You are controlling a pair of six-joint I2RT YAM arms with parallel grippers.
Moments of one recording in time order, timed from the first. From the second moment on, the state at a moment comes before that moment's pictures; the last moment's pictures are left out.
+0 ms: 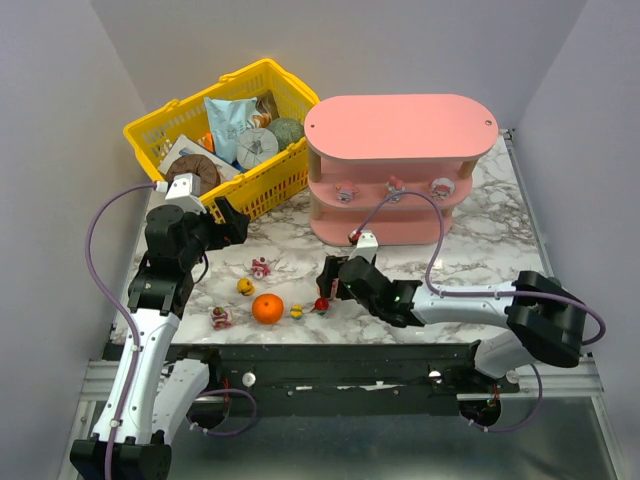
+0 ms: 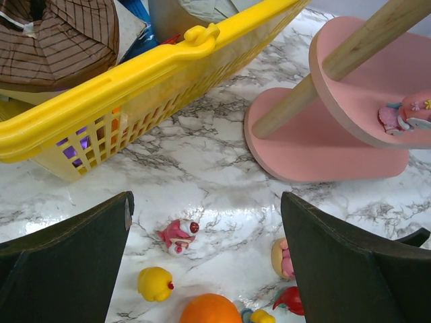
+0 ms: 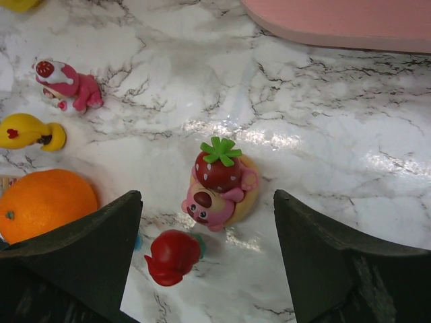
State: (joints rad) left arm -0.09 0.75 0.82 -0.40 0.16 -0.35; right arm 1.11 1.45 0.69 0.15 0.49 0.74
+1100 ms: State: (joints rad) left arm -0.09 0.75 0.82 -0.40 0.17 -0.35; right arm 1.14 1.66 0.80 0.06 0.61 0.89
